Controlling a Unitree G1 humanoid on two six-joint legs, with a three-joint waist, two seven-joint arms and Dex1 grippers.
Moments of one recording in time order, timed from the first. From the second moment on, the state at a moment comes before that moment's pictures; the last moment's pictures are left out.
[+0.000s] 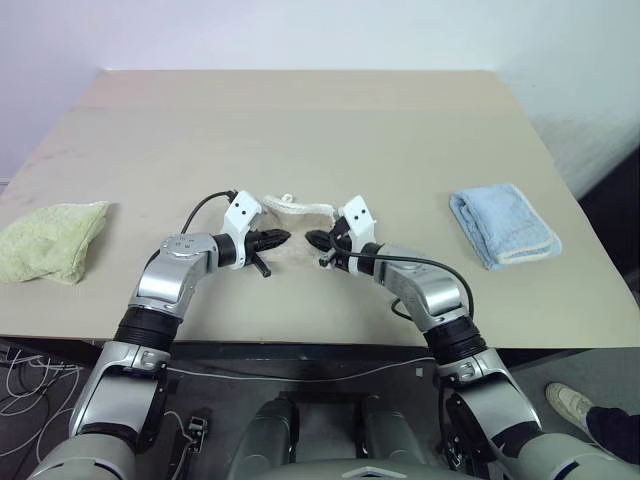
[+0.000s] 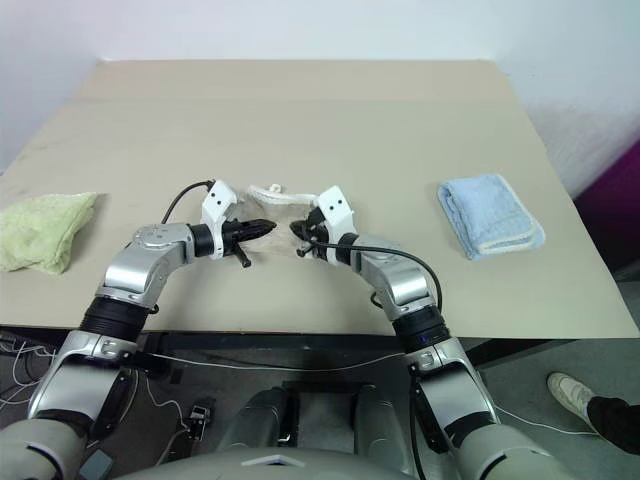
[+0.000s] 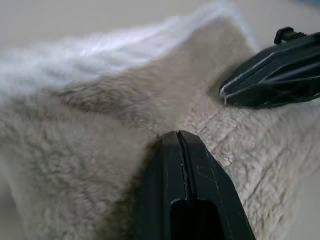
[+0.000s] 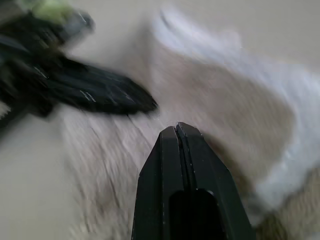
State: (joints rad) left arm -0.60 0.48 -0.15 0.36 -0.25 0.34 -0.85; right arm -0.60 -0.14 0.21 0.31 0.24 0.44 0.57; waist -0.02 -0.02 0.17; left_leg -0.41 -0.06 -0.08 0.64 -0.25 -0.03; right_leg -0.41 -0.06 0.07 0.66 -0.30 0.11
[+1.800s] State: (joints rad) left arm -0.23 0.56 0.21 -0.08 -0.55 0.50 -0.80; right arm -0.68 0.06 -0.30 0.25 0.74 1.17 0.22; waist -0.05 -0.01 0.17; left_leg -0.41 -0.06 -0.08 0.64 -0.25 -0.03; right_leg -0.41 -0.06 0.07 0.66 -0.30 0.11
